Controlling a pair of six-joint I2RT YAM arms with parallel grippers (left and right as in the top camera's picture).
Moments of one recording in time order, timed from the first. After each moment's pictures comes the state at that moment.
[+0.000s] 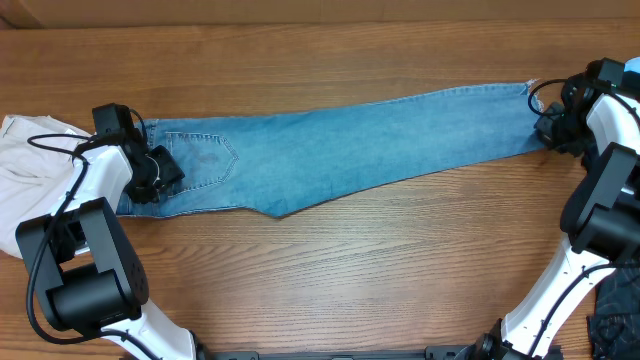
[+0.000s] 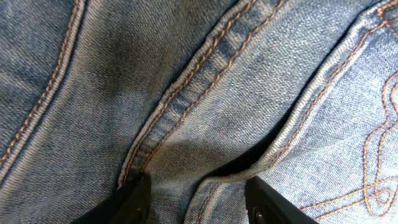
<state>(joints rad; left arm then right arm) 0.30 1.88 1.19 -0.65 0.10 -0.34 -0.43 2.28 1.76 -0.81 -0.01 0.28</state>
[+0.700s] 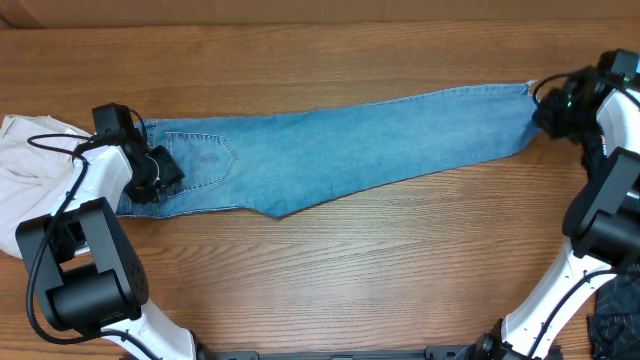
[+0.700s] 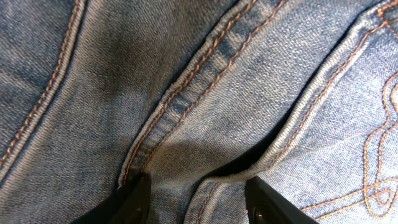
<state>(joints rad) 0.30 1.88 1.19 -0.65 0.10 -0.34 -0.44 2.24 1.82 -0.82 -0.33 0.18</state>
